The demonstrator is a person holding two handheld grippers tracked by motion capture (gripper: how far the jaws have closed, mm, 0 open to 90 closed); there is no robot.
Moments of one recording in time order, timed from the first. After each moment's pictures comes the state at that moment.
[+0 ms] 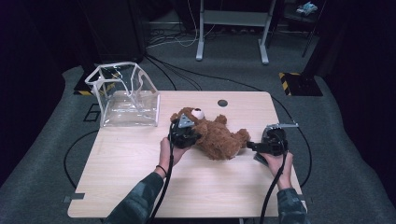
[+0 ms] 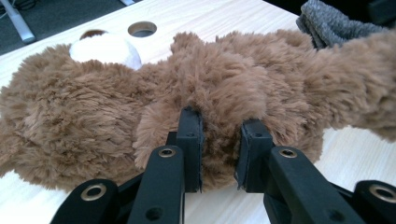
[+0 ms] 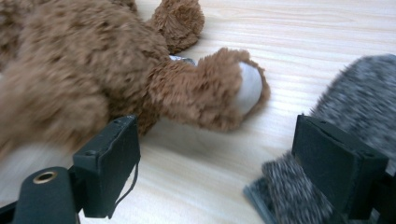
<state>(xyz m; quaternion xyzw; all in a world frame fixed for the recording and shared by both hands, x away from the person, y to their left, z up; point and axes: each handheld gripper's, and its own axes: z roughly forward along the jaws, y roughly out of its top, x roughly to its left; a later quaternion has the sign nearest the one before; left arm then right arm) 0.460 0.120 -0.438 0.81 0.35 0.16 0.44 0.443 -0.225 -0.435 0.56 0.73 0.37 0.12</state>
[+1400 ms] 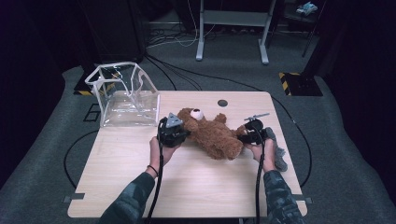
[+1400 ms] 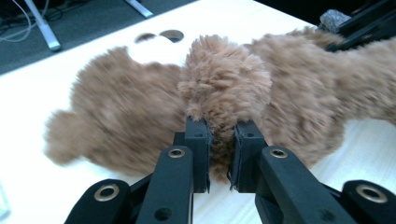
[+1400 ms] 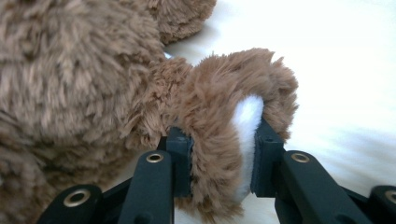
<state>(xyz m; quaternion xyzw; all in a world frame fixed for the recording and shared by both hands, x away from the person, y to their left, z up) 0.461 0.150 -0.424 0.80 0.36 0.20 0.45 0.500 -0.179 -0.458 0.52 0.79 0.29 0.15</state>
